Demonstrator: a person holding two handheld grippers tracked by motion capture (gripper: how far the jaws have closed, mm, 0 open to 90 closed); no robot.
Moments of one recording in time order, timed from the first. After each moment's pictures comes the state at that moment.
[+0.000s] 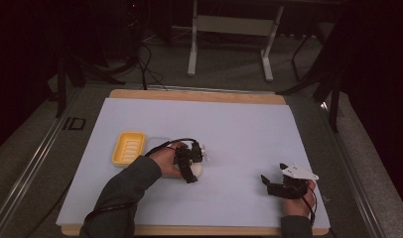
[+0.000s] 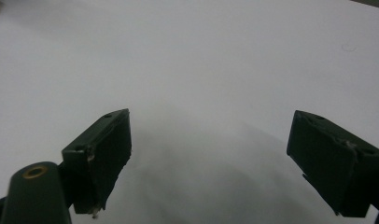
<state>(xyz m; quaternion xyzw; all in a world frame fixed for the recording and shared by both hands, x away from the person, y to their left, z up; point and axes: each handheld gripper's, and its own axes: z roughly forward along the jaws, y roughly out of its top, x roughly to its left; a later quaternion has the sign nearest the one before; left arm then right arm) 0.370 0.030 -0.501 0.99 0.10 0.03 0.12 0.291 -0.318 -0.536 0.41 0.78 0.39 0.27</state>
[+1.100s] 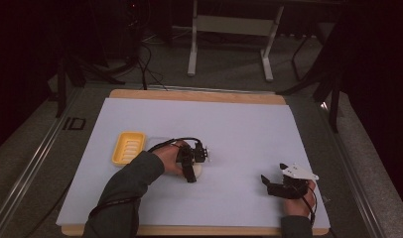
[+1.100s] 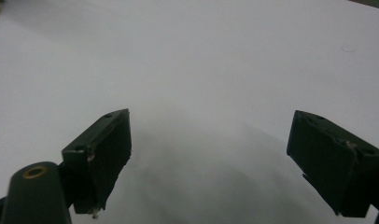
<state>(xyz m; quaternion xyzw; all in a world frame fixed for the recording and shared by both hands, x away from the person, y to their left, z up) 0.379 0.021 -0.503 0.99 0.08 0.01 0.07 0.291 -0.318 -0.536 0.41 0.78 0.39 0.27</state>
